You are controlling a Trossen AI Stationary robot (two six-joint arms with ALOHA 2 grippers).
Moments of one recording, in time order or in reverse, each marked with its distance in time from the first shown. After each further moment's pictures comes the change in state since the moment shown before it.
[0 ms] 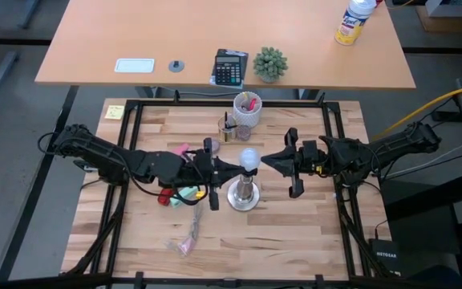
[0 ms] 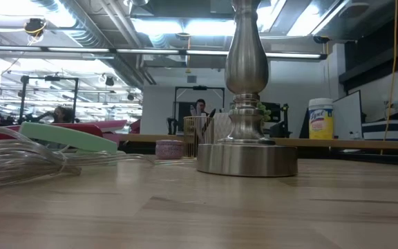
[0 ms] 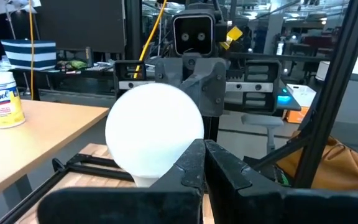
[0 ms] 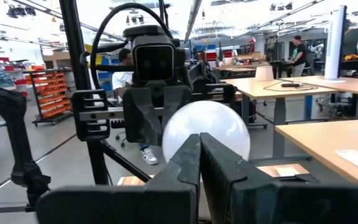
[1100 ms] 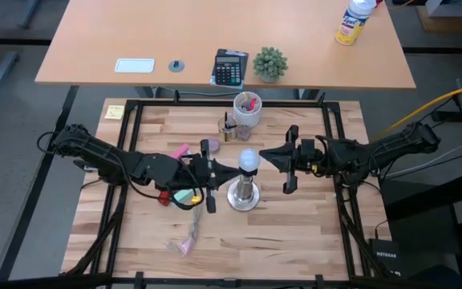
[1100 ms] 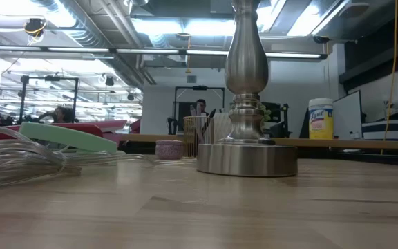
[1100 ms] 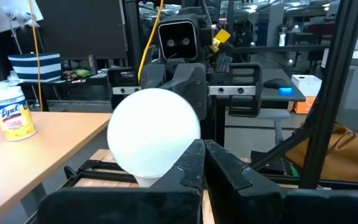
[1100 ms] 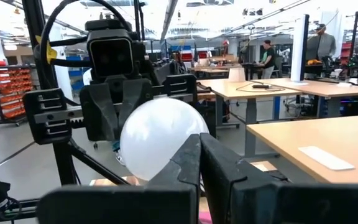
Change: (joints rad) left arm -0.027 -0.013 0.001 -0.015 -0.035 0.084; right arm -0.007 0.019 0.001 0.018 0.111 -0.045
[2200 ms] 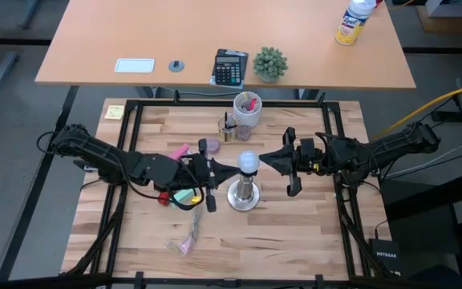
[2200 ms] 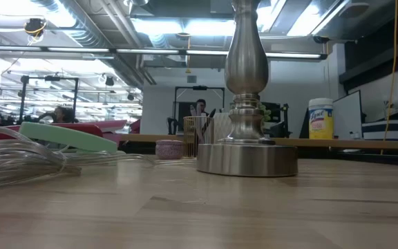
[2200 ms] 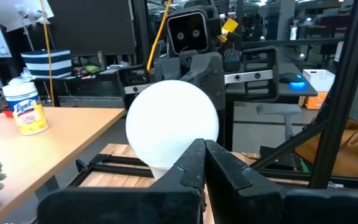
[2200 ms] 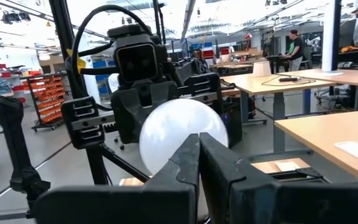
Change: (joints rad) left arm 0.009 -0.001 0.000 -0.031 -0.050 -0.002; right arm 0.000 -0.001 0.000 -0.009 -0.120 0.088
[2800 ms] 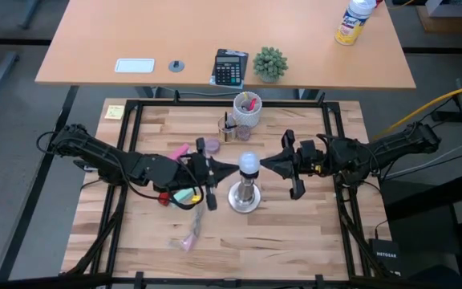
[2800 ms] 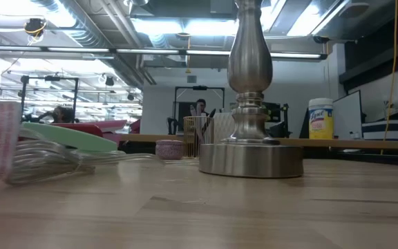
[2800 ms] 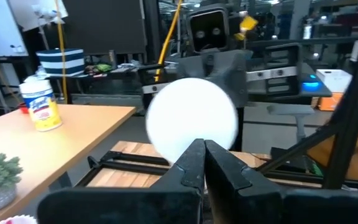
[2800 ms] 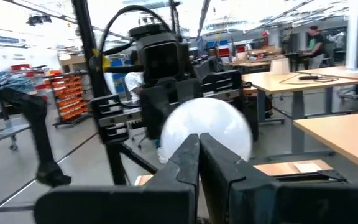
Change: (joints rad) left arm -0.003 0.000 0.000 -0.002 -0.050 0.000; right arm 0.002 0.000 0.000 -0.002 -0.066 0.020
